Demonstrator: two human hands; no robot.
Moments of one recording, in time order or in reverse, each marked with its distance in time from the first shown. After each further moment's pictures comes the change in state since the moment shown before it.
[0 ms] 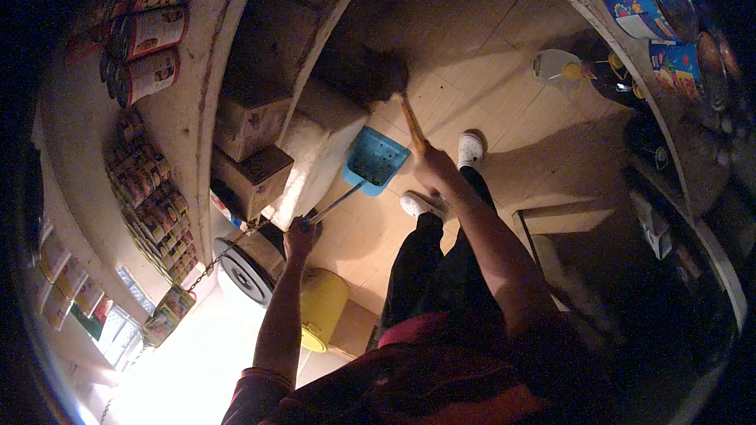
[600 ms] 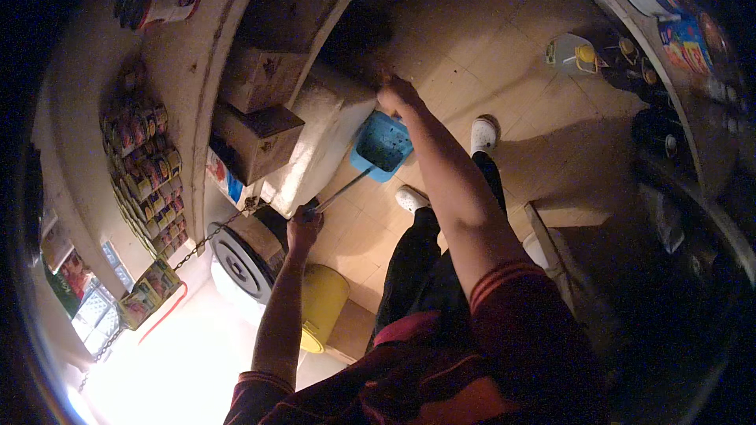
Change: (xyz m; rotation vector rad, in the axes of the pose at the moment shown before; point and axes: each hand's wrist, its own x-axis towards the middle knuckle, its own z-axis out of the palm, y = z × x) left_hand -0.027 -0.049 0.005 -0.054 -0.047 0.043; right_hand 0.082 -0.093 0.054 -0.297 0.063 -0.218
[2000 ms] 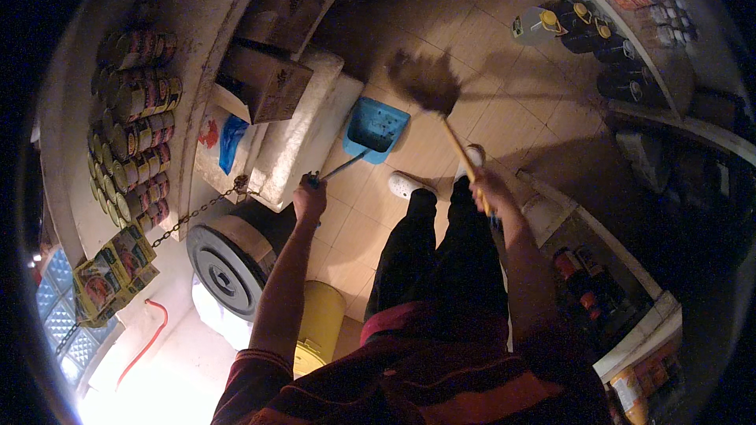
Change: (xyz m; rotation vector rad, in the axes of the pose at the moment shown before) left_hand 0.005 -0.090 0.036 -0.114 0.069 0.166; right_hand -0.304 0.124 0.242 1.063 0.102 0.476
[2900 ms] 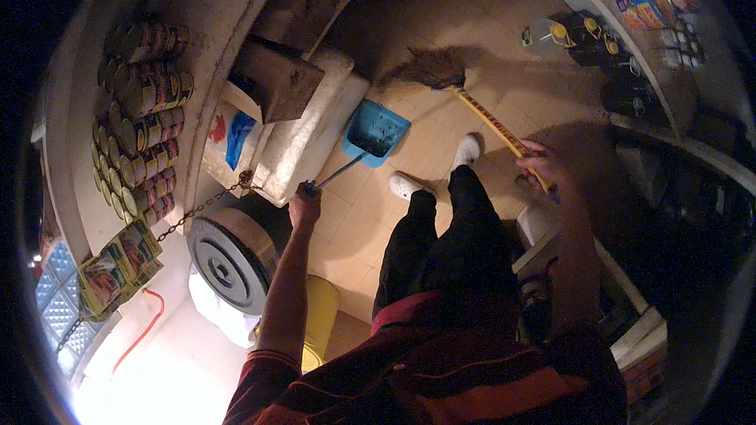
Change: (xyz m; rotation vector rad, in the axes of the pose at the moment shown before) left_hand -0.003 -0.018 -0.021 0.119 -0.044 -0.124; right_hand -0.066 -0.161 -0.069 -0.299 0.096 0.000
